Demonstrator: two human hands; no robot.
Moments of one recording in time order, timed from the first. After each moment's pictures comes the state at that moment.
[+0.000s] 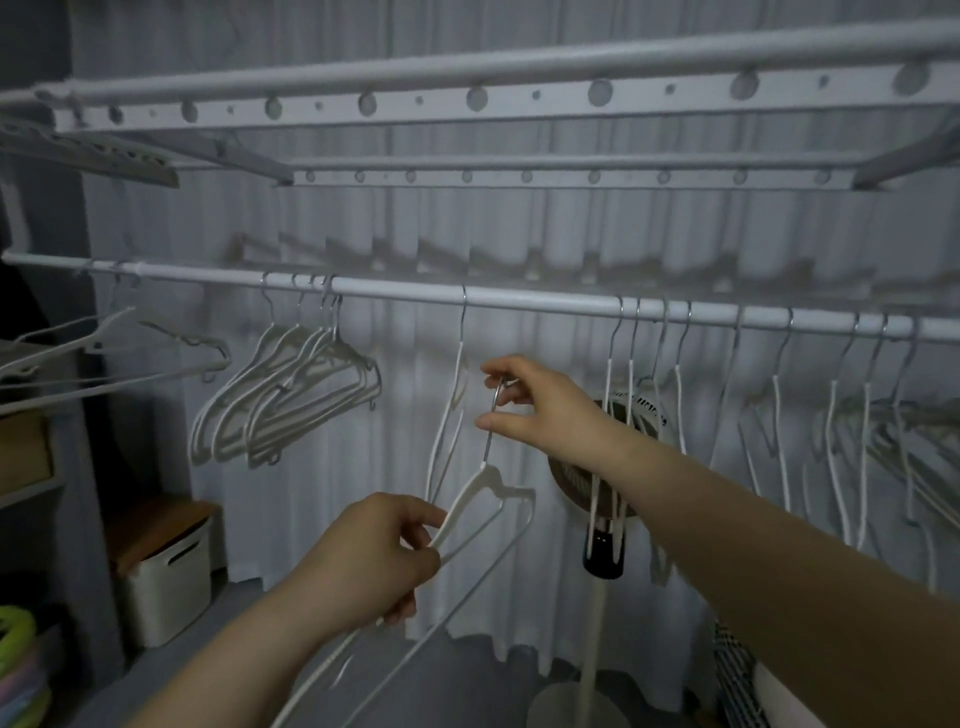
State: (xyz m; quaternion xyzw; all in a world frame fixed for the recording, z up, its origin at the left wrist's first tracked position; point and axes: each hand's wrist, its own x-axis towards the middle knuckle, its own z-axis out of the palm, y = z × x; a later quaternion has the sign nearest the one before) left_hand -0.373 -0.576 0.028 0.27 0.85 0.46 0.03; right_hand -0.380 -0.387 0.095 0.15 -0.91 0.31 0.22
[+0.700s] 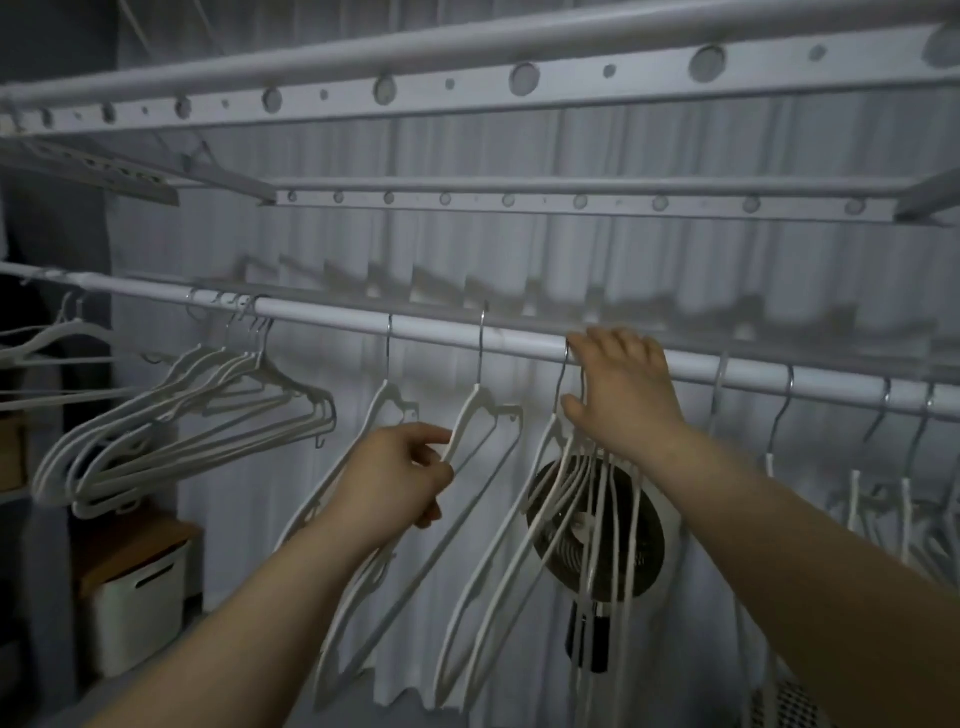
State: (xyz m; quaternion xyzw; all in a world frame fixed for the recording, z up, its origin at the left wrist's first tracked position) left_hand -0.455 -0.420 0.069 0.21 0.78 0.58 -0.12; right_hand -0.442 -0.218 0.135 0.00 -0.93 -0.08 0.36
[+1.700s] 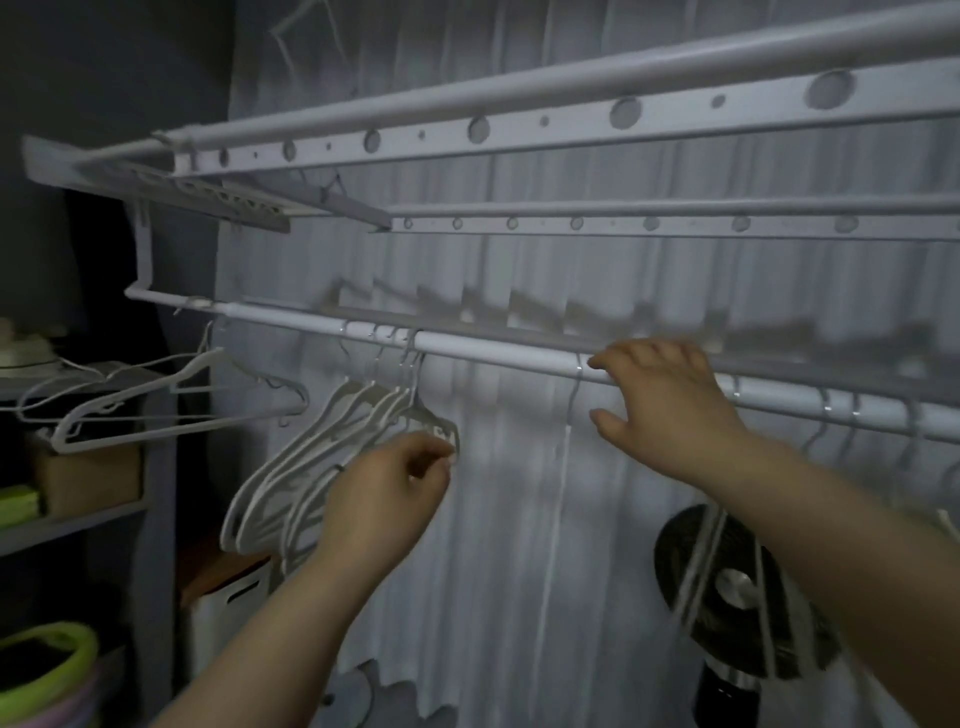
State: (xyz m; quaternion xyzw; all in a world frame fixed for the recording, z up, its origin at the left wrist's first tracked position) left_hand -0.529 -0.581 0.066 0.15 0.81 0.46 -0.33; right_hand -0.501 -0.374 0.153 0.08 -0.93 -0.09 0.36
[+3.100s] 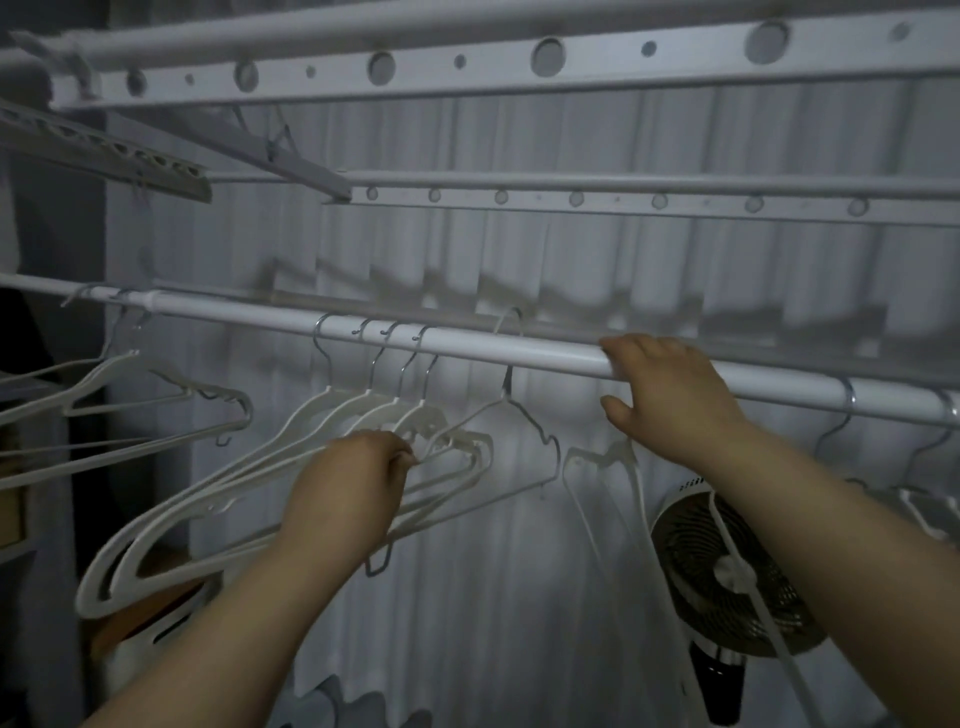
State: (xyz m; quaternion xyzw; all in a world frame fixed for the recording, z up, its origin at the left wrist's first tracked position) left_hand -0.641 -0.637 0.071 0.21 0.87 0.31 -0.32; right_hand -0.583 -0.402 0.147 -0.02 -0.93 -0.12 0.35
